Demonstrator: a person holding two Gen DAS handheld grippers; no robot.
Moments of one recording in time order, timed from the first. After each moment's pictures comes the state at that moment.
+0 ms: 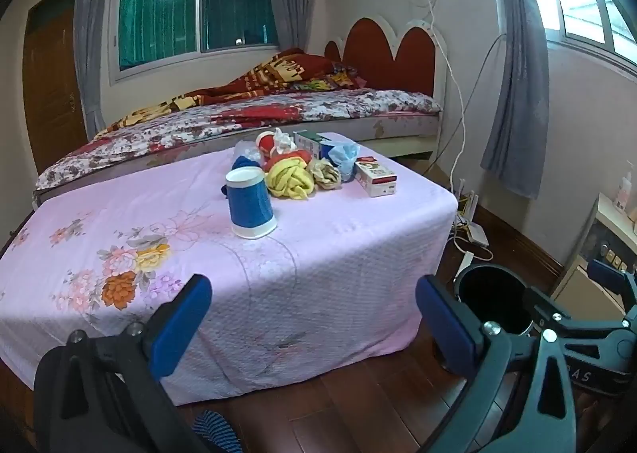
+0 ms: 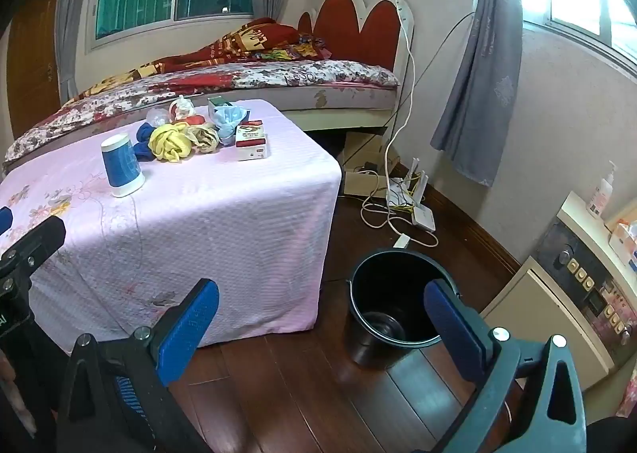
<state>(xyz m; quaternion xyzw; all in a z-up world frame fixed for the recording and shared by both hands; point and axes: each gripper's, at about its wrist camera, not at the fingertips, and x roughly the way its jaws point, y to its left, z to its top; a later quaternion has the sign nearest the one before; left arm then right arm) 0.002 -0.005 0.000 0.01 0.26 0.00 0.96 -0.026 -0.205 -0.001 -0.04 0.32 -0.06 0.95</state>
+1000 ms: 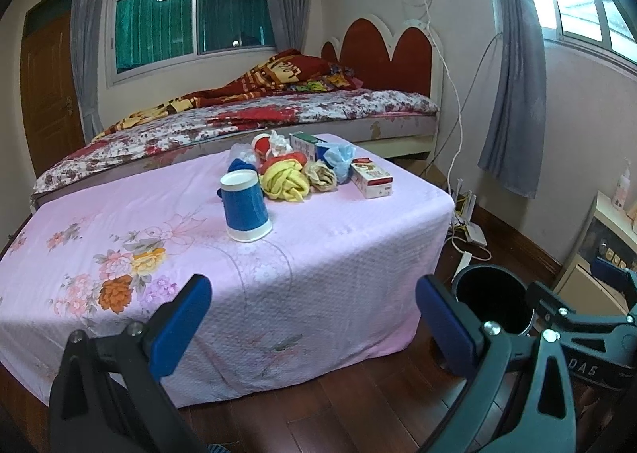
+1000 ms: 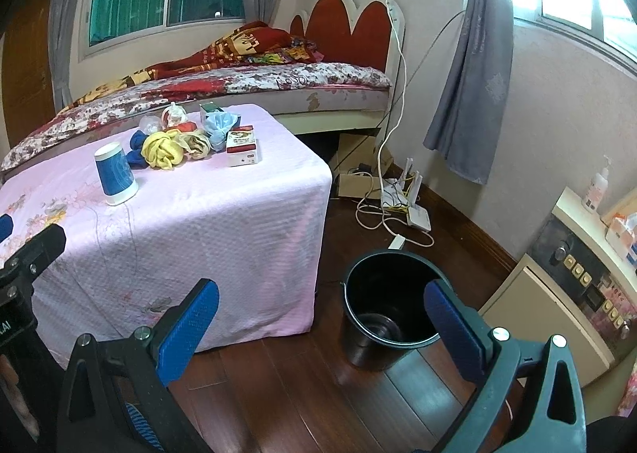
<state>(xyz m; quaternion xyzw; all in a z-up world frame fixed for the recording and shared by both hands) 0.004 -0.012 0.003 0.01 0.26 0.00 0.97 -0.026 -0.210 0.002 -0.03 0.31 -0.07 0.95</state>
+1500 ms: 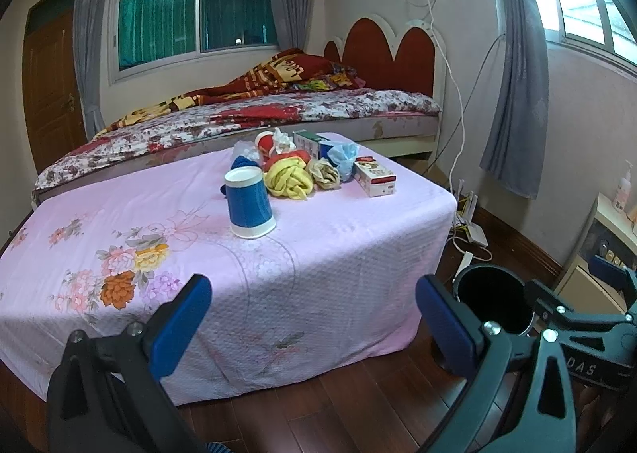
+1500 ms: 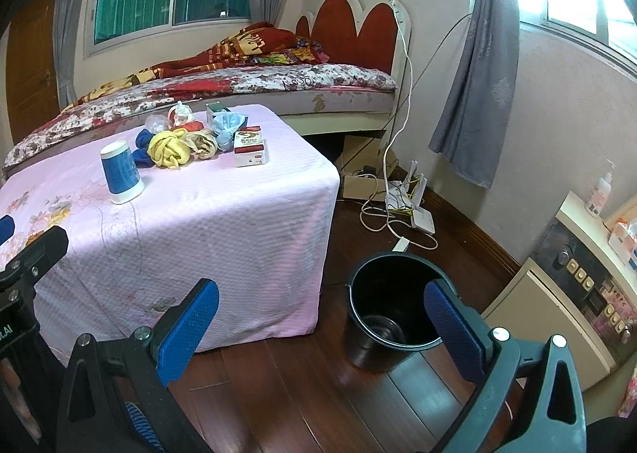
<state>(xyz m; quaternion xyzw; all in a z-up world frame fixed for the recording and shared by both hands) -0.001 -0.006 -0.003 0.01 0.26 0.00 0.96 -0.022 -0.205 0.002 -0.03 0.31 -0.06 0.95</state>
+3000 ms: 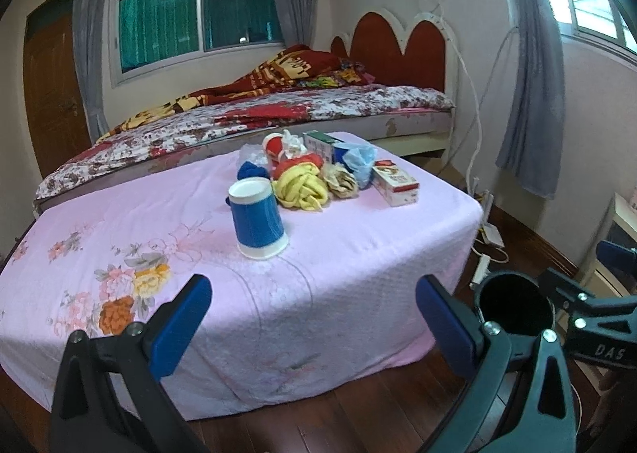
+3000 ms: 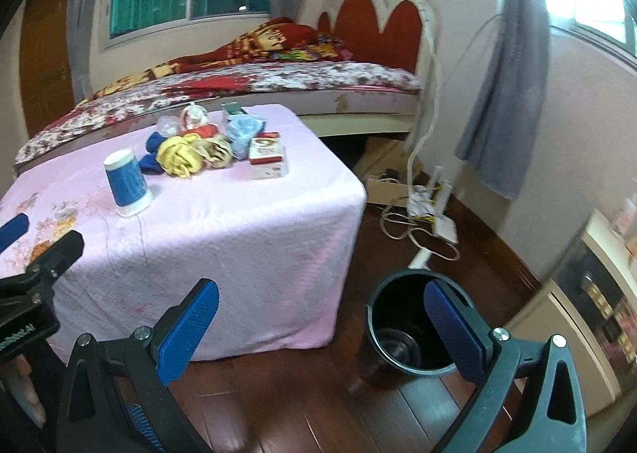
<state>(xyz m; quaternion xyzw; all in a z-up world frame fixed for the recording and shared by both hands) 0.049 0.004 -0.001 0.02 0.27 0.02 0.96 0.032 -0.205 0.011 -0.04 0.33 -0.01 0.94</state>
